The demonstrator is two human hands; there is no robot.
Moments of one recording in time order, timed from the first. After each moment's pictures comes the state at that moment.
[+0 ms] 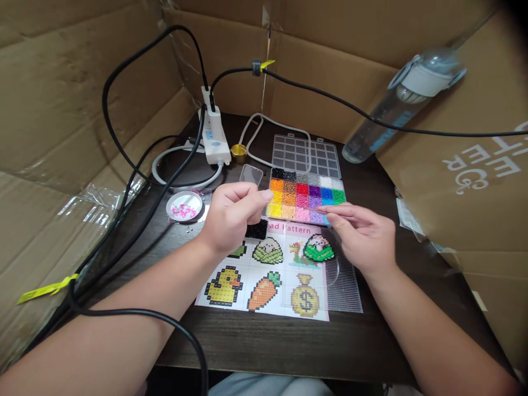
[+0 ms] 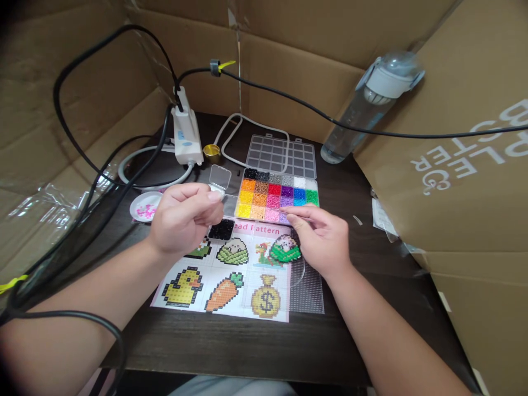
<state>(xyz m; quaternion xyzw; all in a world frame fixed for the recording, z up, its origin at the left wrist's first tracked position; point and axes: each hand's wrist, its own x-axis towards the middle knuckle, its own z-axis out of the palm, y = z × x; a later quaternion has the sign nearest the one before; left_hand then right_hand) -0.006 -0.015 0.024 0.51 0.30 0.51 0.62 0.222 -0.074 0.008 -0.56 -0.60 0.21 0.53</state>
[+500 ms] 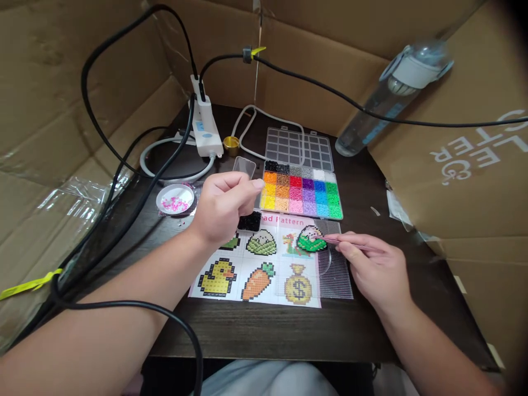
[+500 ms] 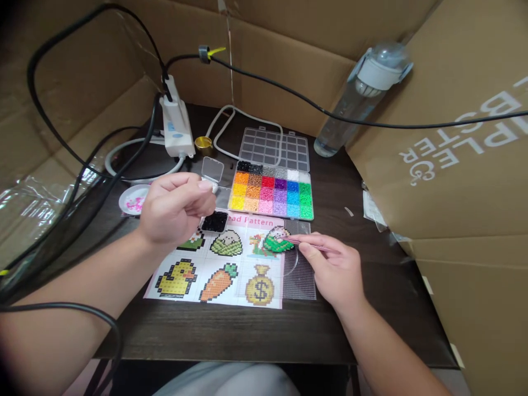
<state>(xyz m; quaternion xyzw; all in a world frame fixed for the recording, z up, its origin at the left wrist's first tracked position) -0.004 -0.015 0.027 0.51 0.30 0.52 0.62 0.249 -0.142 -0.016 -0.59 -0.54 0.29 0.53</state>
